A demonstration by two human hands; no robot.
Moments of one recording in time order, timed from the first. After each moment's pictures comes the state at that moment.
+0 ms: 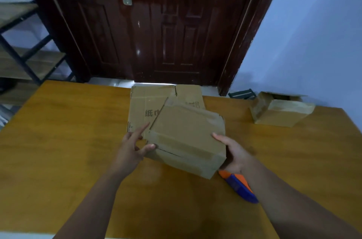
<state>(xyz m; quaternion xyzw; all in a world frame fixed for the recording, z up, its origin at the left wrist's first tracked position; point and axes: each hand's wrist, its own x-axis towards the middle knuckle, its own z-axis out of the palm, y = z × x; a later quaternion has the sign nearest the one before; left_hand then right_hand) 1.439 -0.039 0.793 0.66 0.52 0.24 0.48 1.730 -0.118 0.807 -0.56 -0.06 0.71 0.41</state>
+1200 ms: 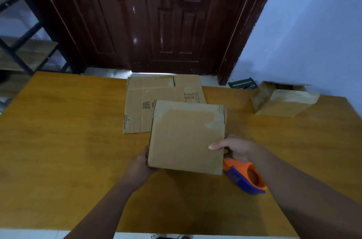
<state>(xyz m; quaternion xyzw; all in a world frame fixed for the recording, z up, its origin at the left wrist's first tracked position) 1.451 -0.074 0.739 0.65 0.52 0.14 0.53 1.755 -0.110 0.798 -0.64 -0.29 0.67 0.23</state>
